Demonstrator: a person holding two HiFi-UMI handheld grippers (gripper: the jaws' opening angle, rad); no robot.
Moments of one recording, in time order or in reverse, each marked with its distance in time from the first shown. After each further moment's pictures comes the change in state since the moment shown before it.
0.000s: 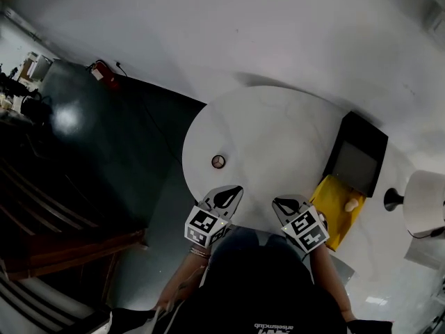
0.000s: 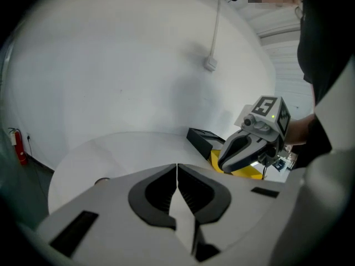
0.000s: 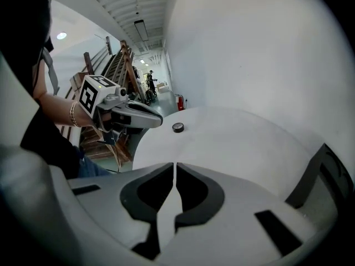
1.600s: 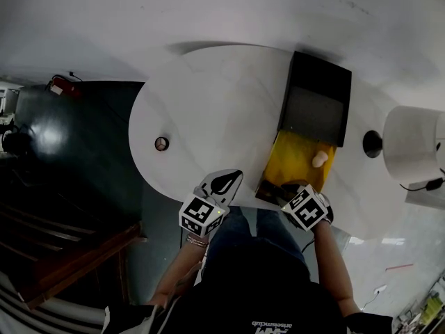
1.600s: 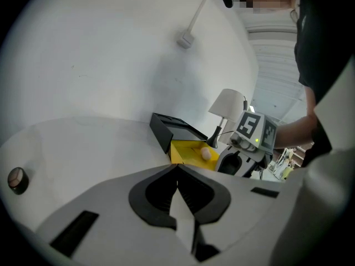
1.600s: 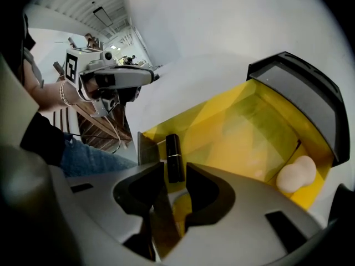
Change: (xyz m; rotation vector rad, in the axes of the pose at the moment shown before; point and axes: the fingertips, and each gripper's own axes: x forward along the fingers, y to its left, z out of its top) left arm 0.095 -0.141 -0.027 0.036 0.101 -0.252; right arm -0.062 -0.031 -0.193 0.283 0.296 0.023
